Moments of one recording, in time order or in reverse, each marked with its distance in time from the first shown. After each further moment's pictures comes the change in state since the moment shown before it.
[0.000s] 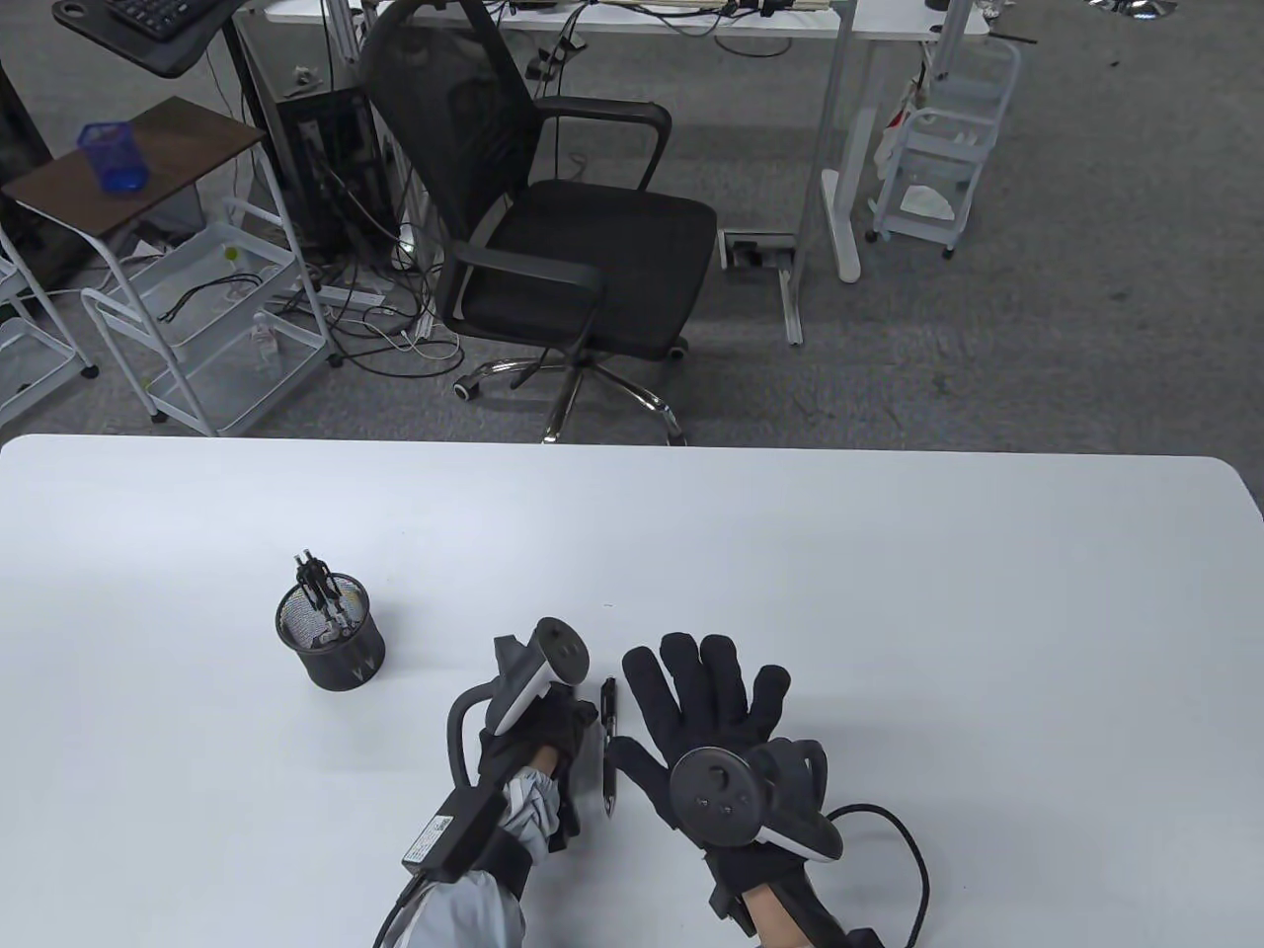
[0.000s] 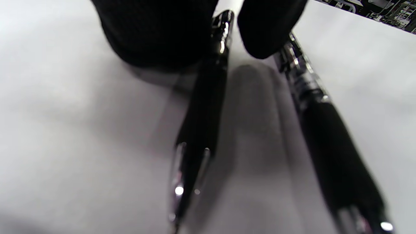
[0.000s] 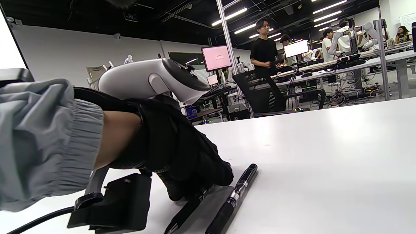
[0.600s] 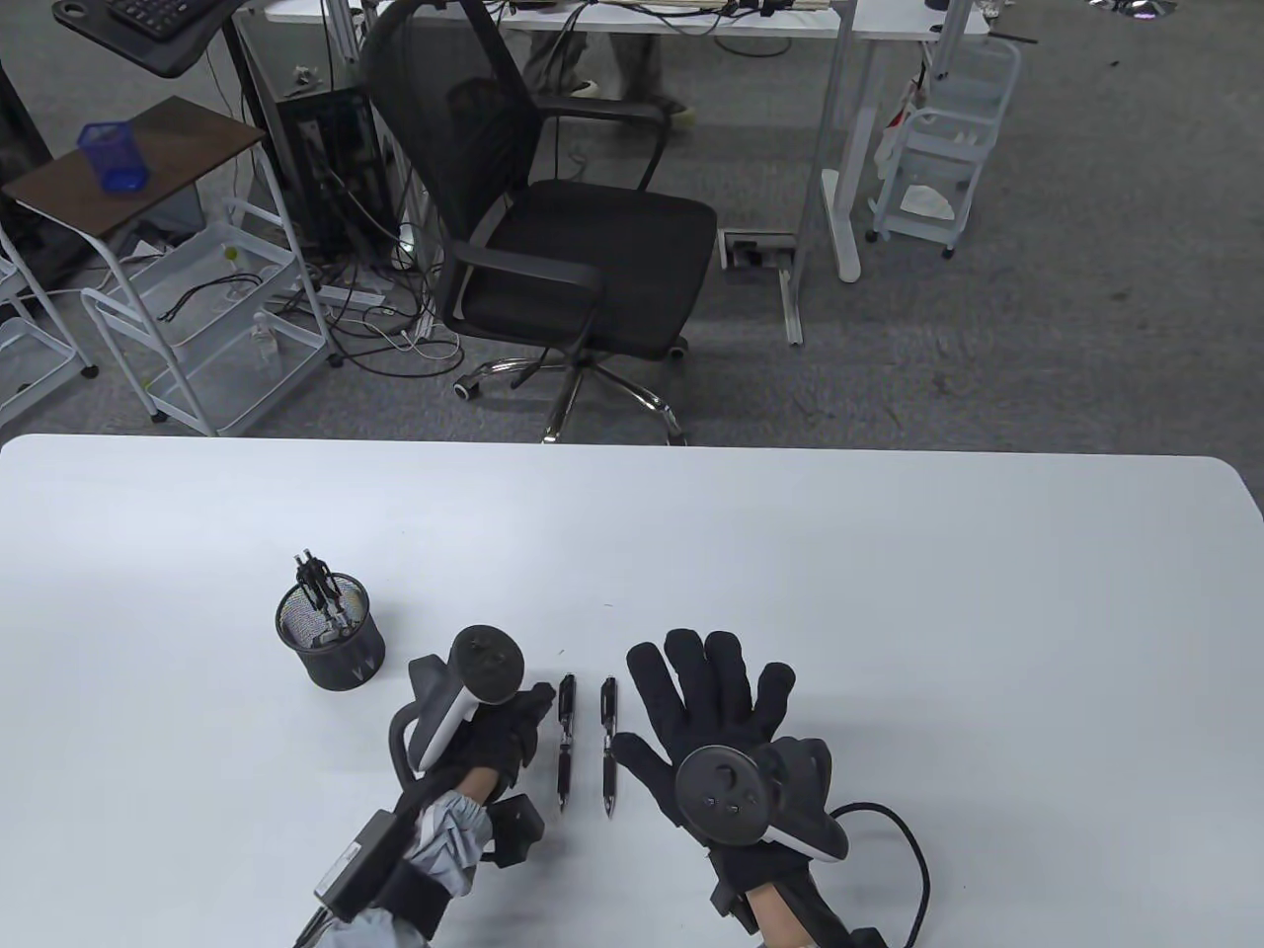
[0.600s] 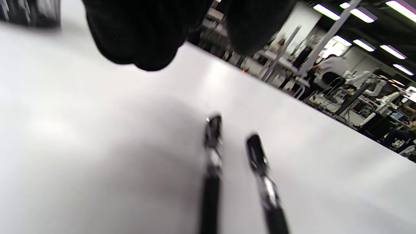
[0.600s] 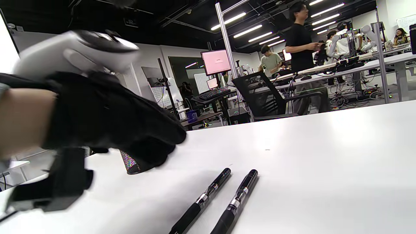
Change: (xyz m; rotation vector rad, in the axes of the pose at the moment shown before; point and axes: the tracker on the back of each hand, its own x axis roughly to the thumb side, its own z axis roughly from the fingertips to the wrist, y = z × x) left_hand -0.052 0.055 0.066 0.306 -0.139 0.103; right_hand -0.001 -0.003 0.001 -0.016 0.002 -0.010
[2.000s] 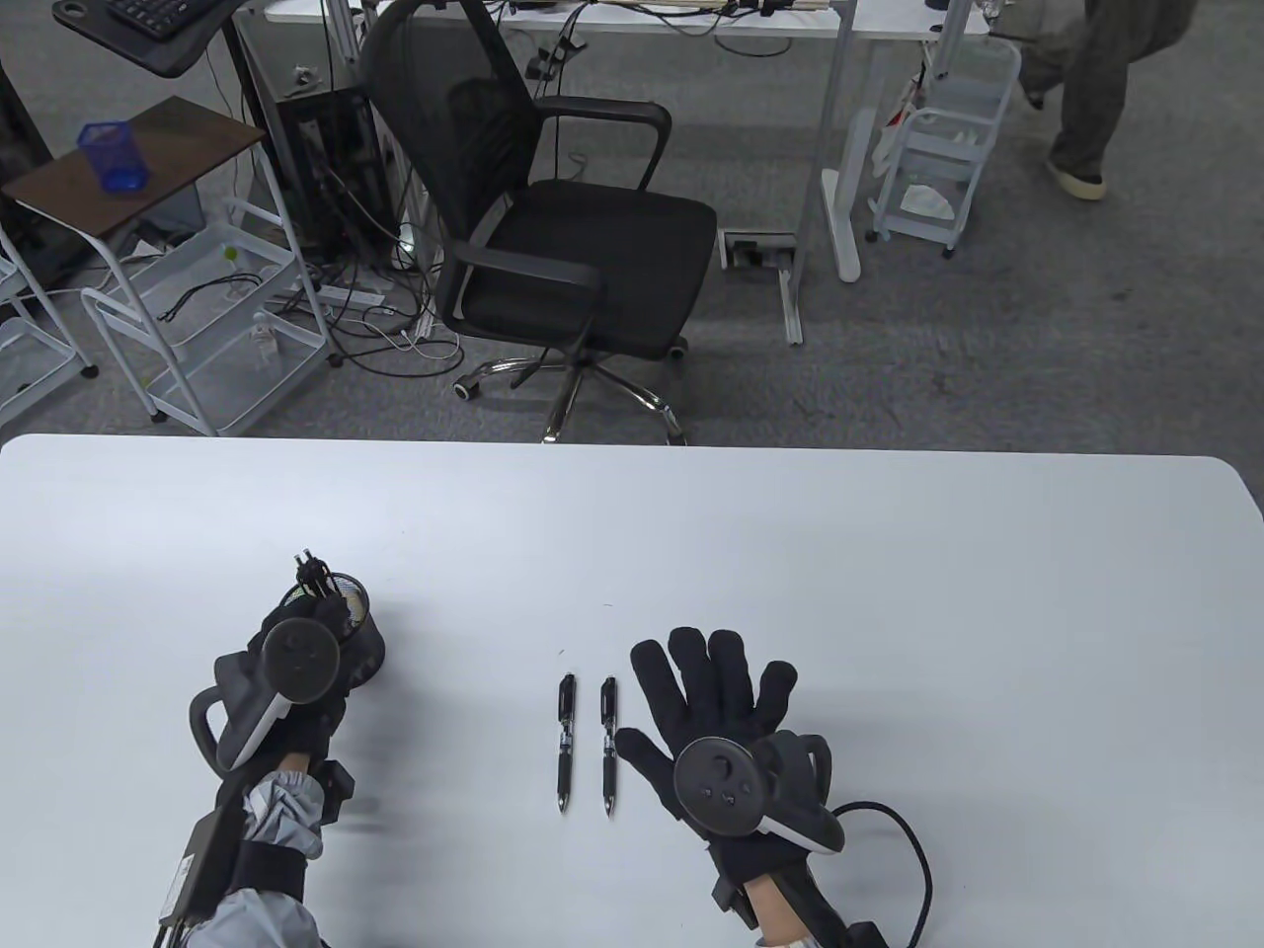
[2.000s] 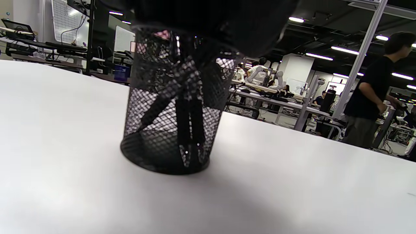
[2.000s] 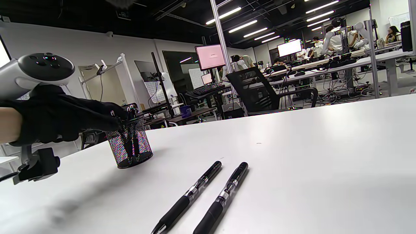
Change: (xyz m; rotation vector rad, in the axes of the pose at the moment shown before) left_hand -0.135 0.047 -0.028 0.251 0.061 -0.111; right_hand -0.003 0.000 -0.003 0.021 0.026 0.015
